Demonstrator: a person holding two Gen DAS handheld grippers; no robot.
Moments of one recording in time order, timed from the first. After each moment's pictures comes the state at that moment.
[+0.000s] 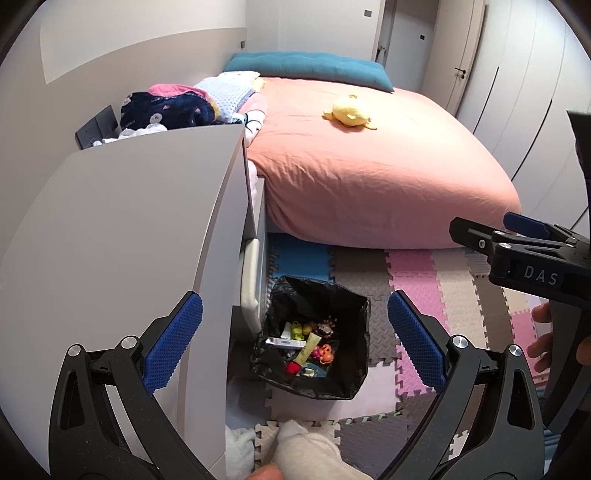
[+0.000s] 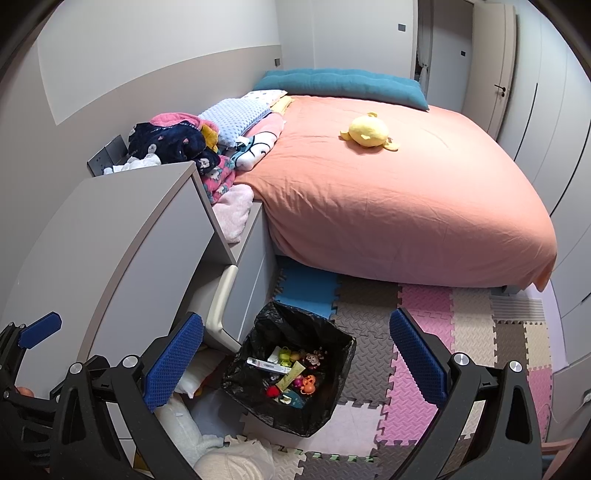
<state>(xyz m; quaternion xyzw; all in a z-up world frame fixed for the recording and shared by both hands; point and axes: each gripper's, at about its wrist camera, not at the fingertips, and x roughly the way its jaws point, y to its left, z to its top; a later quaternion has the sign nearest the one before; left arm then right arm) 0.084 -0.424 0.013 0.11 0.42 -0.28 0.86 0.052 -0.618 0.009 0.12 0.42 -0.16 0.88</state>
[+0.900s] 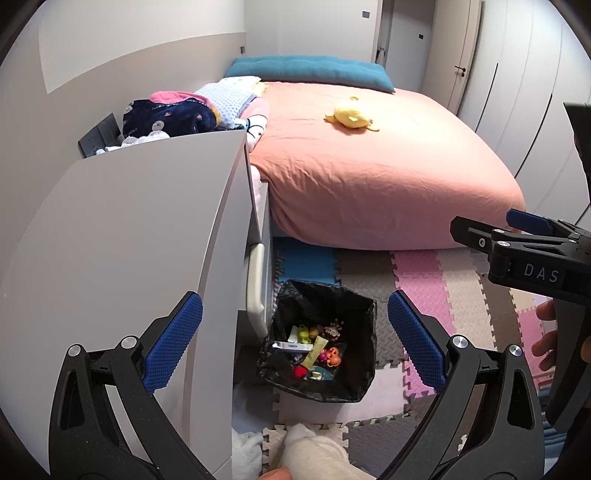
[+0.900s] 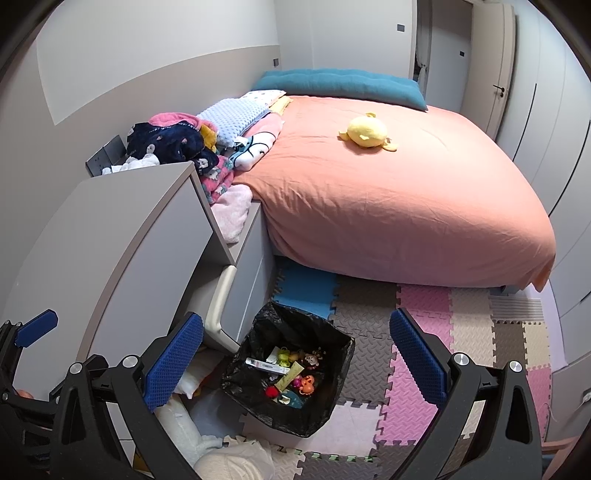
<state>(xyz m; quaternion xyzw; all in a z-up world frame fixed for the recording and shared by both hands) 0.083 -0.432 0.013 0.12 0.41 -0.28 0.86 0.051 -0.623 0.012 0.12 0.42 -0.16 0.88</state>
